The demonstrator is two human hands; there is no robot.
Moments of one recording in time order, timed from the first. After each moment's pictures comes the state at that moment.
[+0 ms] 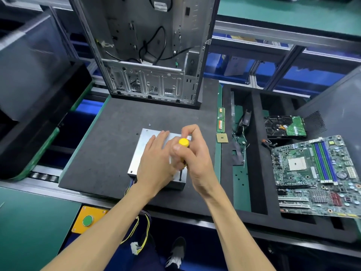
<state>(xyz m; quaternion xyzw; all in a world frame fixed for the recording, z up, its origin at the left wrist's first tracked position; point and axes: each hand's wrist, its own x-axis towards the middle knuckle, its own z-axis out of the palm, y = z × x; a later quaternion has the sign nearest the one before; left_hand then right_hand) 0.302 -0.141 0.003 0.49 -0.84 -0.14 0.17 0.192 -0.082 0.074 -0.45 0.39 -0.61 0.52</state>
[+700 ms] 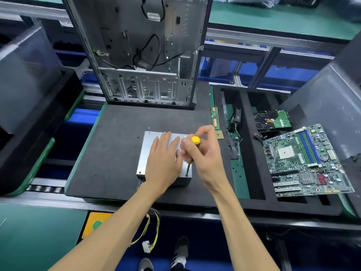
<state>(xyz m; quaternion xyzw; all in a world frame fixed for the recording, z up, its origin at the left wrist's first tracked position) 0.307 -0.137 0.002 0.47 -0.85 -0.15 0.19 0.204 -0.067 0.082 -0.43 0.48 -0.64 0.41</state>
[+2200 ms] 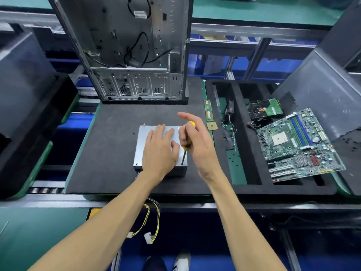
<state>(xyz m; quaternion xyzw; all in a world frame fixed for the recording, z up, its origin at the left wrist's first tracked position) 0.304 -0.135 0.003 0.49 -0.84 -0.12 0.20 0.204 -0.056 0.074 -0.42 0.49 -0.66 0.40</state>
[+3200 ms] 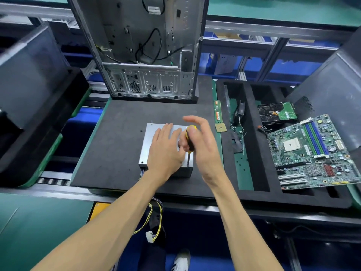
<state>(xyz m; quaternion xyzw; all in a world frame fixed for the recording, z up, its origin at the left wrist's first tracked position) 0.303 -0.133 0.004 0.49 -0.82 -0.17 0.24 0.211 -0.057 0.074 -0.44 0.47 -0.64 0.42</state>
